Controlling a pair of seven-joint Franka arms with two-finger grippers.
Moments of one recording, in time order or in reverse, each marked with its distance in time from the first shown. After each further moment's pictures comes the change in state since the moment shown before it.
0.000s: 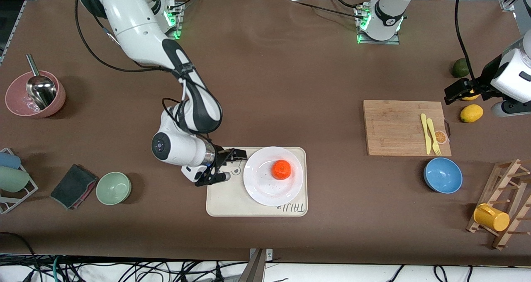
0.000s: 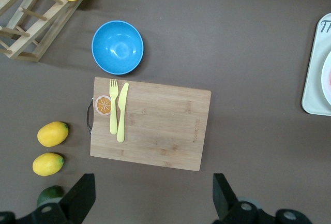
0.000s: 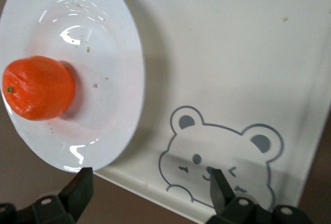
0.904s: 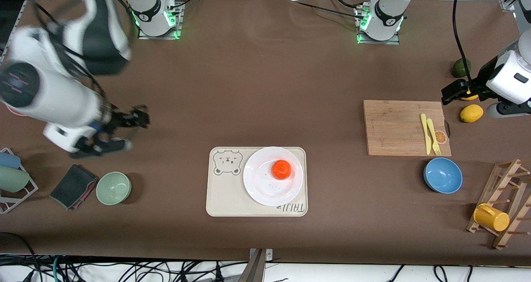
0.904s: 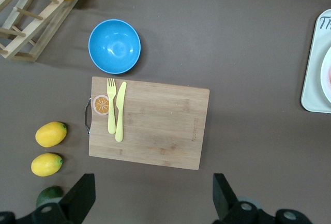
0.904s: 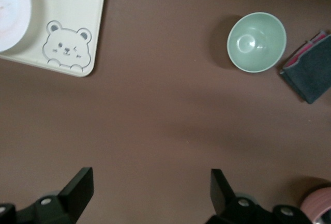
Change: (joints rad) left arm -0.005 0.007 -0.004 0.000 0.000 -0.002 0.002; right arm -0.106 -0.549 -0.198 -0.065 -0.369 -0.632 -0.111
